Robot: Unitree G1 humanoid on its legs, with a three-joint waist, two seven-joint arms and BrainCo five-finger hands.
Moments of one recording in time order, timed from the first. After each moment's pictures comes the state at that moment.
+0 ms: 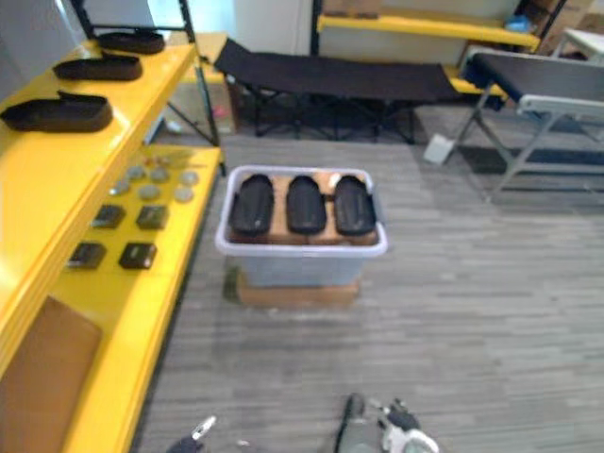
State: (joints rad) left arm 0.06 0.13 0.23 1.07 -0.40 0.21 -0.05; right arm 0.03 -0.04 -0.26 1.06 0.33 0.02 0.11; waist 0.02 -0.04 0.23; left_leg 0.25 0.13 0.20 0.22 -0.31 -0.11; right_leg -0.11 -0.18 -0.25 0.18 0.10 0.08
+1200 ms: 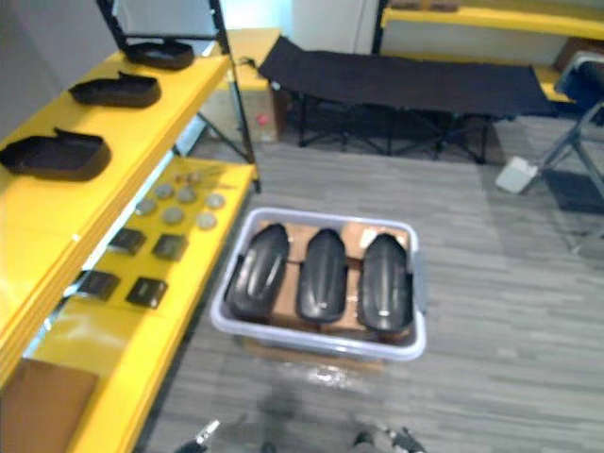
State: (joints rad) left arm 0.09 0.11 0.19 1.12 -0.45 0.16 -0.06; right arm 0.07 -0.05 -0.34 1.11 0.34 0.07 0.05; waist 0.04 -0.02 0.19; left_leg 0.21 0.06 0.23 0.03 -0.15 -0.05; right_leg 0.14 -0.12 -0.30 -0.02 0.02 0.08
